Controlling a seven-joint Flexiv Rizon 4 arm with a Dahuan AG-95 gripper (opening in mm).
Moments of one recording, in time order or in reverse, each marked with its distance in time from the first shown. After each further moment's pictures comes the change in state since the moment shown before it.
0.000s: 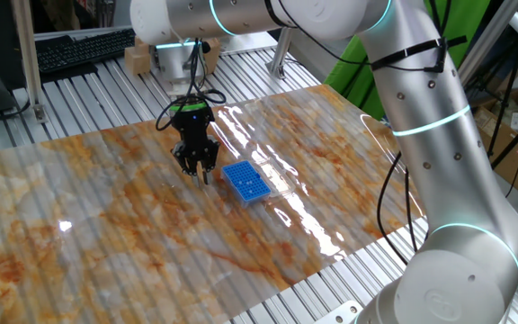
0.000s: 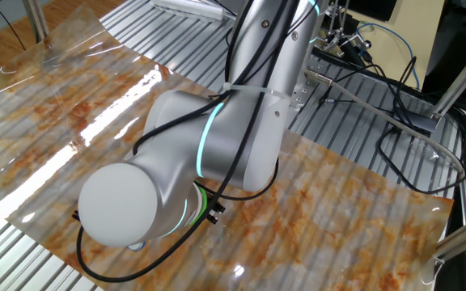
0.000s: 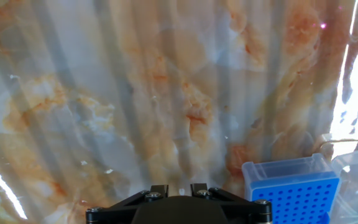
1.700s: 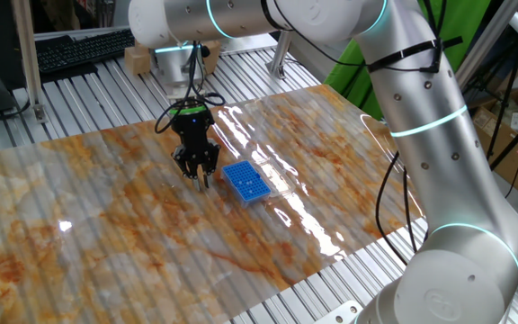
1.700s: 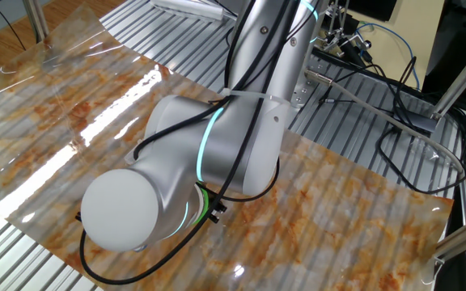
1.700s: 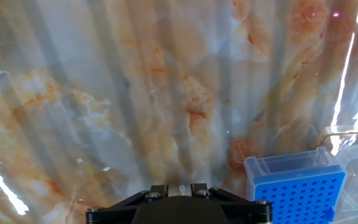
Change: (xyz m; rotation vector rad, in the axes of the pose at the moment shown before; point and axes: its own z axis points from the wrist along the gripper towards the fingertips) arm 0.004 0.000 0.008 0.004 0.021 0.014
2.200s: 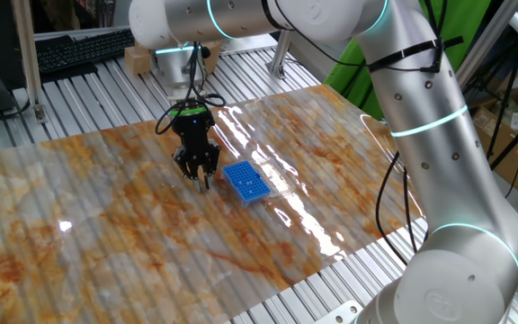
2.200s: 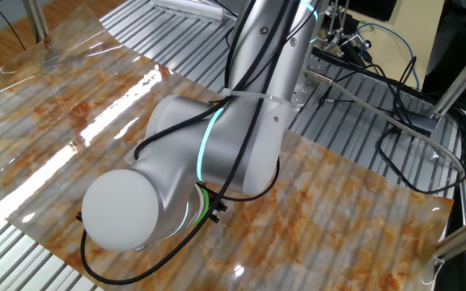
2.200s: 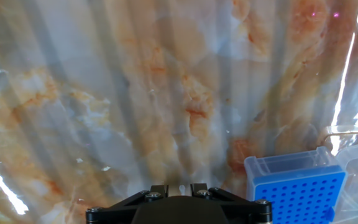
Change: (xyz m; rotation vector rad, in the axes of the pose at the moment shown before) arm 0.001 0.000 0.001 0.003 0.012 -0.001
